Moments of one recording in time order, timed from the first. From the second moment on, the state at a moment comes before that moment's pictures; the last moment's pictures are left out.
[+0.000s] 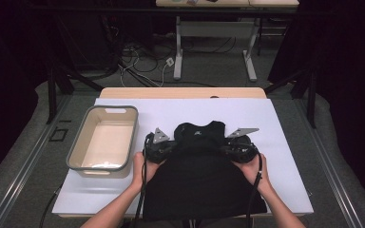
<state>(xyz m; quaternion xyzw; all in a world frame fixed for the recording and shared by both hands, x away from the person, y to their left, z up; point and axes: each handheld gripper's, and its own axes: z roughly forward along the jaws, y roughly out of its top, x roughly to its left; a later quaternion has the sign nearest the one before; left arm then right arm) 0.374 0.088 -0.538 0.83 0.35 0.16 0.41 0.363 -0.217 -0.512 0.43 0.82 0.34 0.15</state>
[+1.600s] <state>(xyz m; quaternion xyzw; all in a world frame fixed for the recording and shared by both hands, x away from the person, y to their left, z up) 0.362 0.094 -0.550 0.85 0.31 0.14 0.41 0.348 -0.207 -0.520 0.41 0.84 0.33 0.15</state>
